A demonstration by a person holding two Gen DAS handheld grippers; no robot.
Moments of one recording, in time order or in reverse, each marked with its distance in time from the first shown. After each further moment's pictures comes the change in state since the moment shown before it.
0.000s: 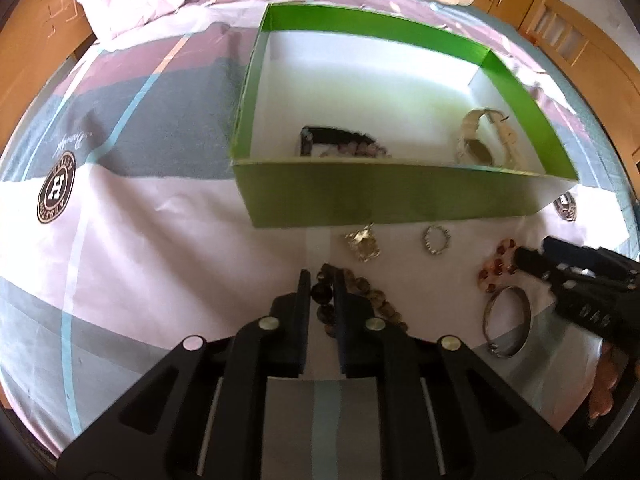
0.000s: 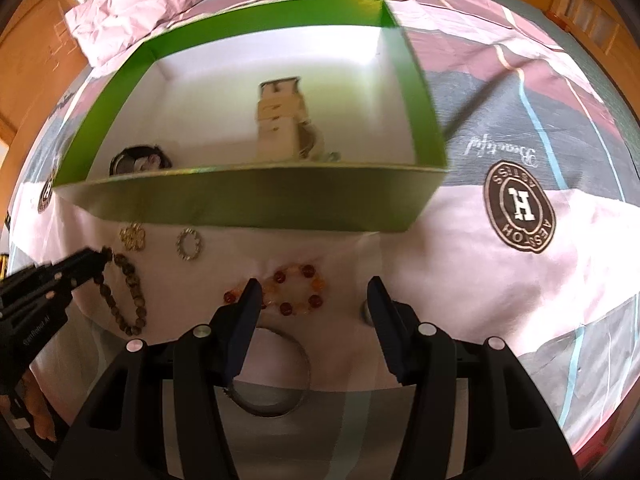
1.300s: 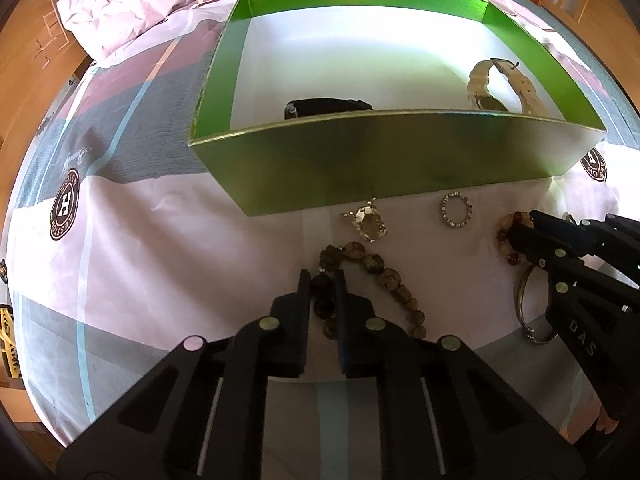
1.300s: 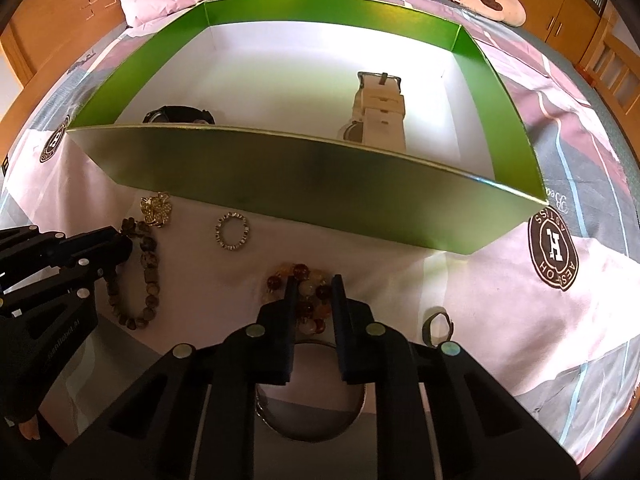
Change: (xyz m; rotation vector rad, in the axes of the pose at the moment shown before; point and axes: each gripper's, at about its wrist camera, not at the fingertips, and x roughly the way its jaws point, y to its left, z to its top) left arm 0.017 -0.020 -0.002 0.103 0.032 0.114; right arm 0.011 0.046 -0.017 -0.191 -0.039 -0.030
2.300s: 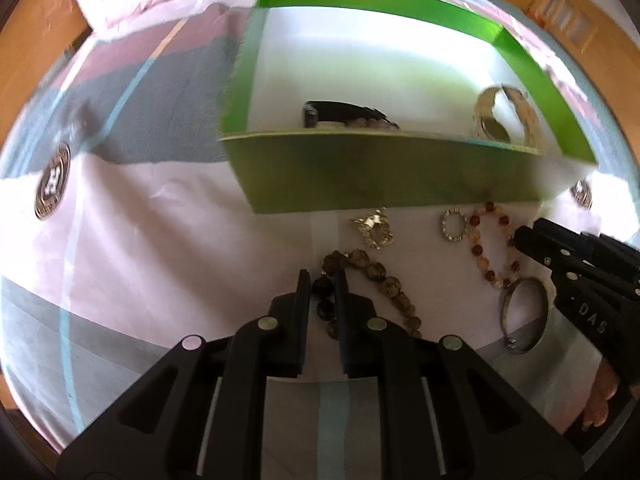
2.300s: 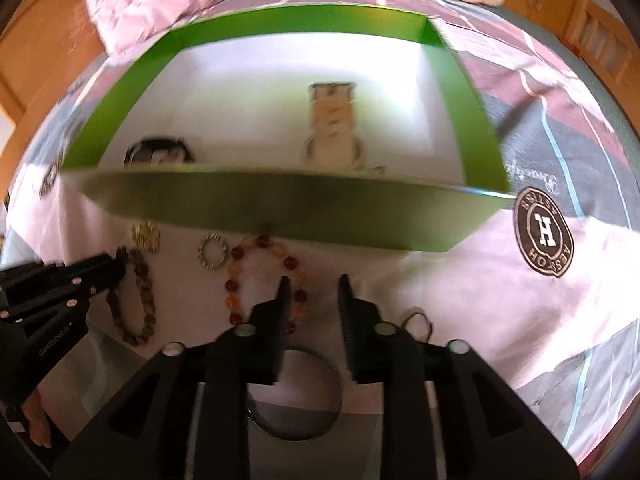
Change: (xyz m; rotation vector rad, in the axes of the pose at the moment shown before) left arm -0.001 0.025 0.004 -0.106 0.027 -0.110; right arm -0.001 -0.038 0.011 0.125 -0.005 0.040
